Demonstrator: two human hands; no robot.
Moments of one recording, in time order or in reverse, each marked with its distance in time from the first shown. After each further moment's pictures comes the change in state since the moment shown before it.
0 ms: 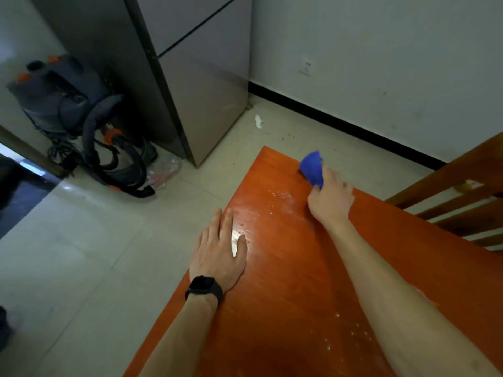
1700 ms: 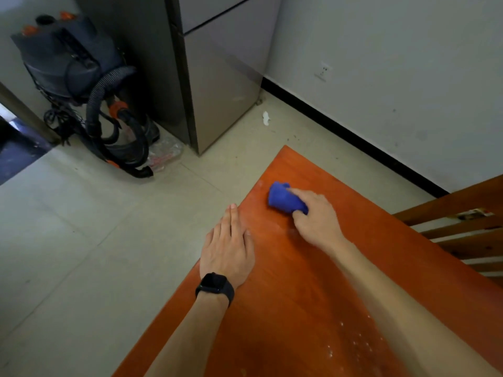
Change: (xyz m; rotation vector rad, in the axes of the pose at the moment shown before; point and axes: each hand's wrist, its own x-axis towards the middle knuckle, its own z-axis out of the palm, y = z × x) left_hand -0.002 -0.005 0.004 -0.044 0.029 -0.061; right_hand -0.042 -0.032 0.010 0.038 -0.345 -0.413
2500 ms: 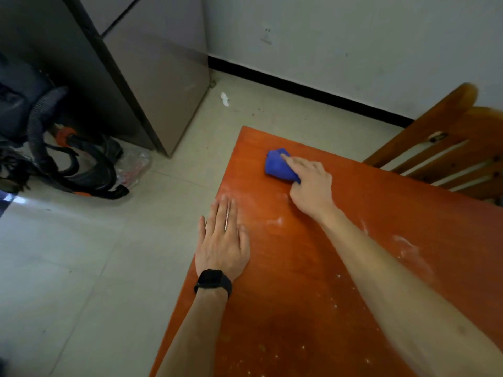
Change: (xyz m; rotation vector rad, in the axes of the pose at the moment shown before) left_hand 0.001 0.003 -0.001 0.096 -0.081 0.239; right_hand -0.009 0.027 -0.010 -0.050 0.180 0.237
